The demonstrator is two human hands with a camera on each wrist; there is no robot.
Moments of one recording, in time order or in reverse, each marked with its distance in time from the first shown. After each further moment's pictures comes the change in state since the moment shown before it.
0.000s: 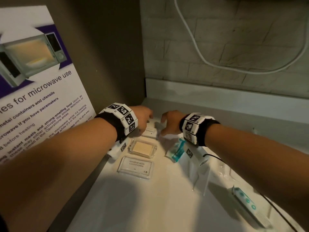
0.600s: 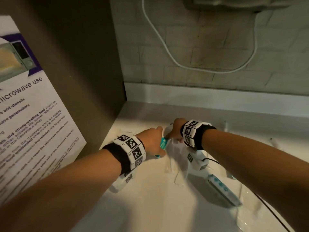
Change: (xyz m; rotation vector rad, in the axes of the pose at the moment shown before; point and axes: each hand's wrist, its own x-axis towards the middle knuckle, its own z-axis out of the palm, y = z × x) left_hand -0.033 0.104 0.051 -0.141 0.085 0.136; right_hand -0.030 0.072 0.024 0.177 -0.048 0.418
